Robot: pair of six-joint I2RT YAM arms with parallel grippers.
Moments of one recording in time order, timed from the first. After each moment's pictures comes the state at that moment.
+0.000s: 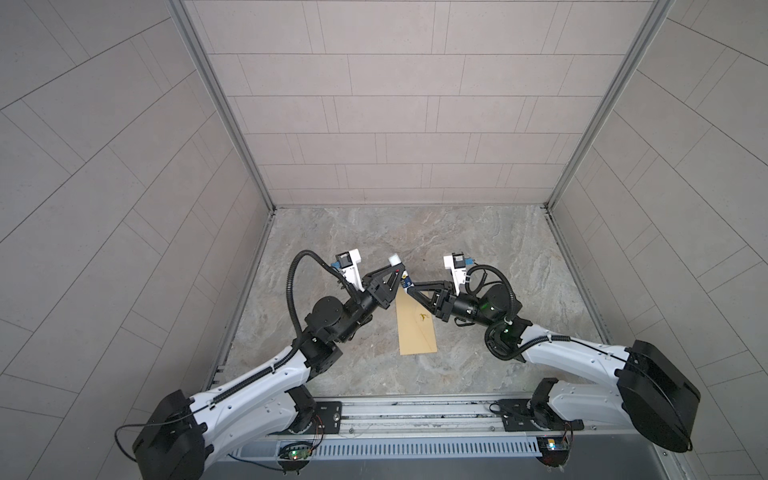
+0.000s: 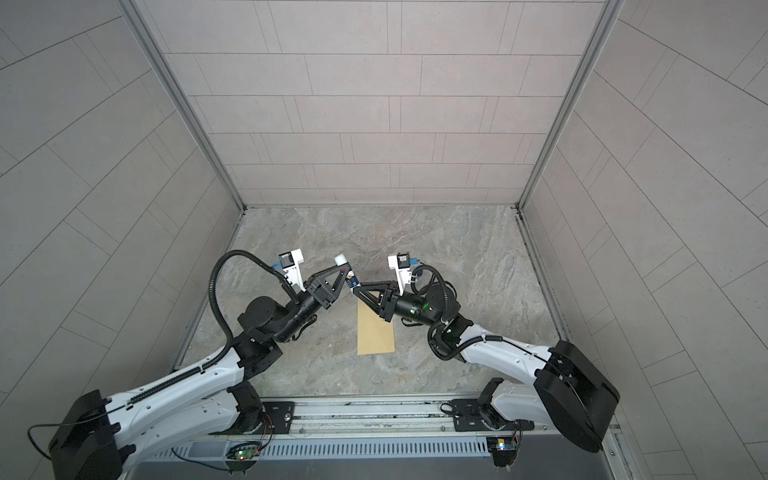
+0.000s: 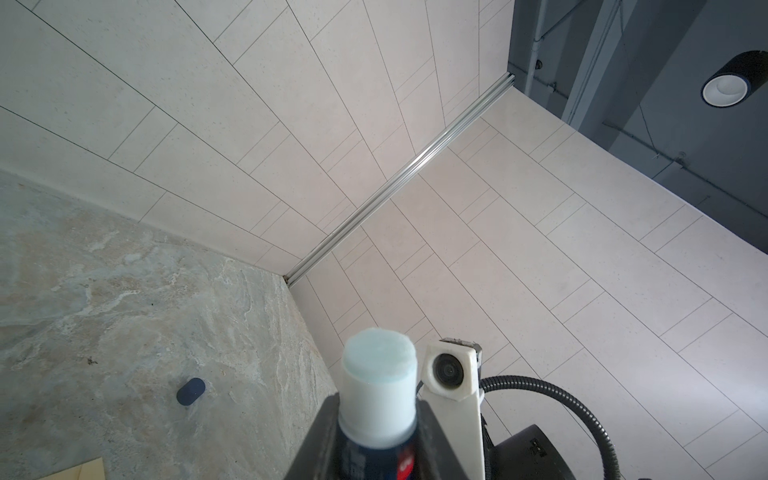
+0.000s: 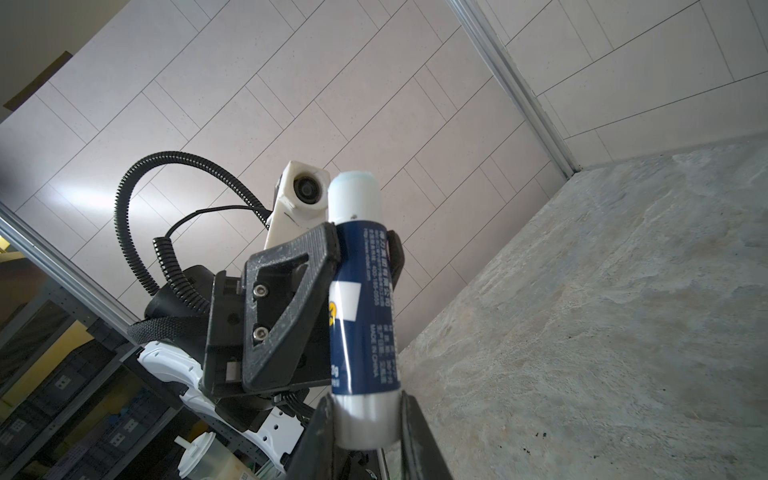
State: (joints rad) left arm -0.80 0.92 0.47 0.67 -0.04 -0.87; right arm 0.76 1.21 0.52 0.86 -0.43 0.81
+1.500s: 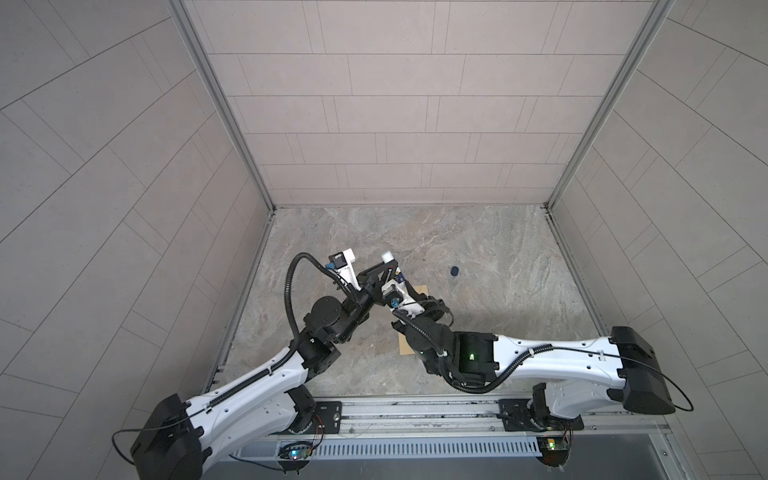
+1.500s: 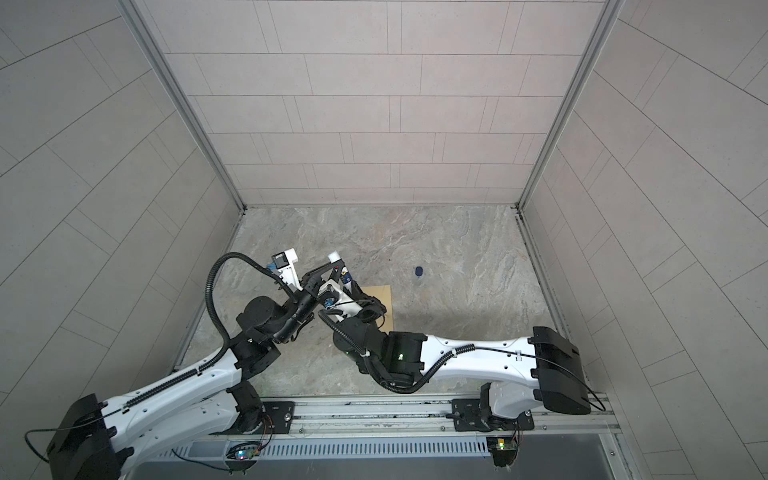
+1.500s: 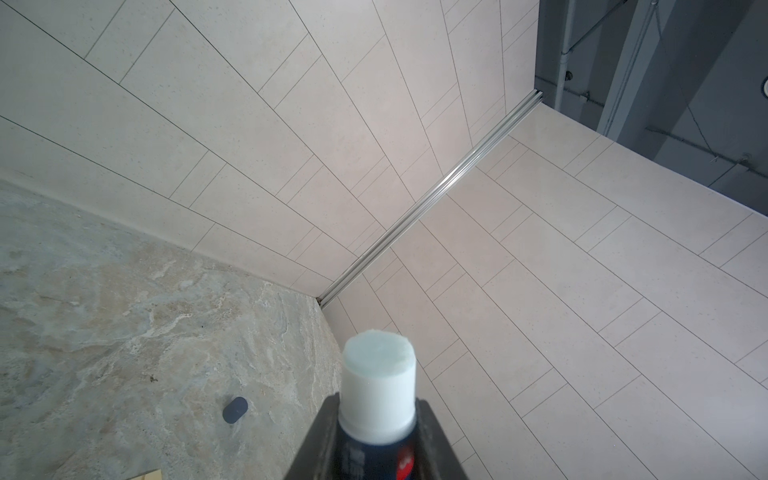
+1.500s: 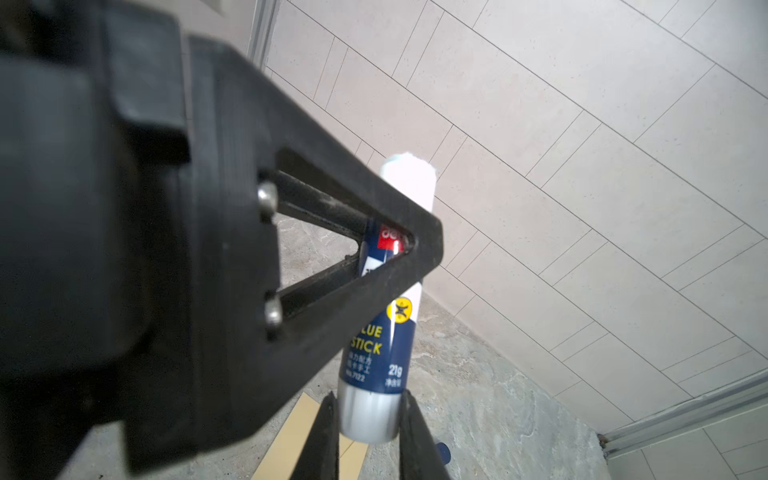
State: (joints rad) left arm -0.80 0.90 0.47 0.63 -0.14 -0.80; right arm 1.34 1.40 1.02 0.08 1.03 -0.23
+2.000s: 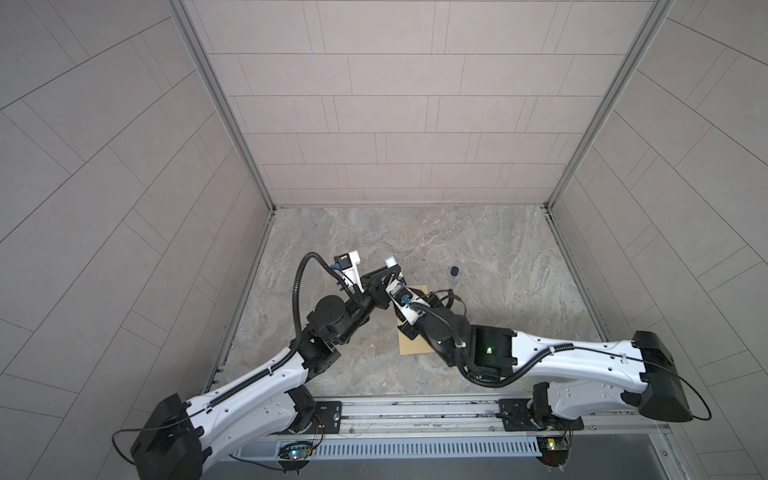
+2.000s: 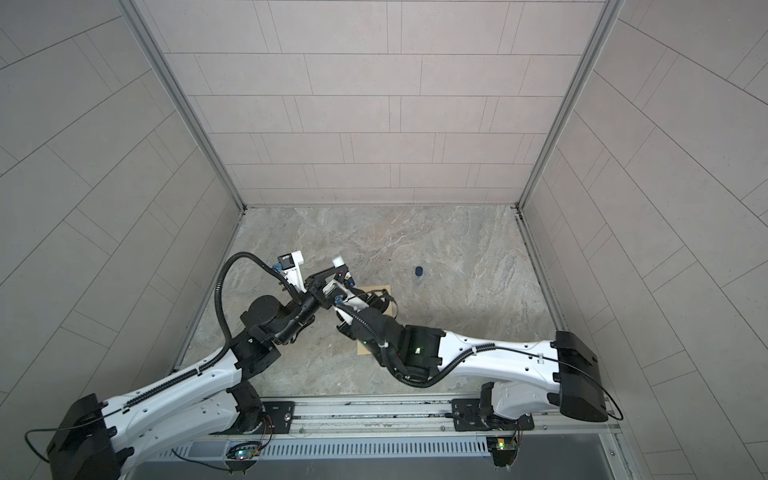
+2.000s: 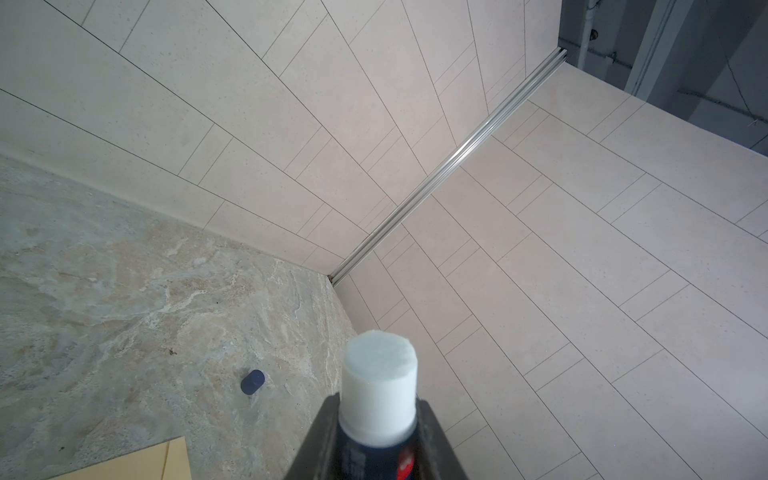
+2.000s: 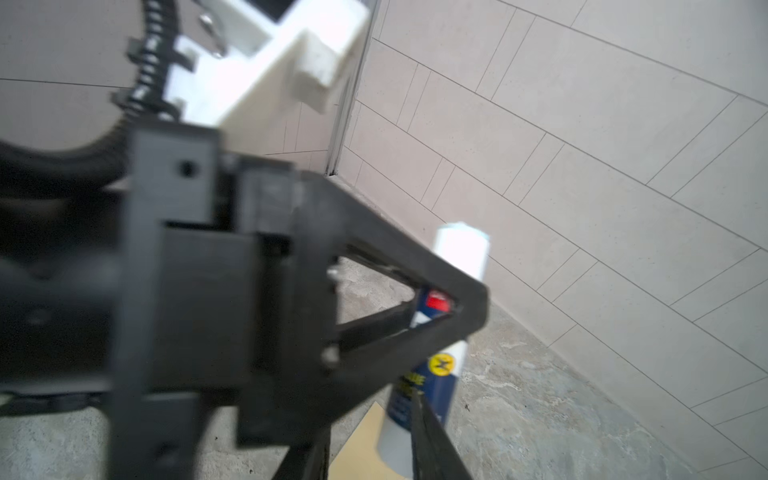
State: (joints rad) left arm -0.80 0.89 0.47 0.55 -0.10 -0.78; right arm 1.21 1.23 0.94 0.04 0.59 -0.09
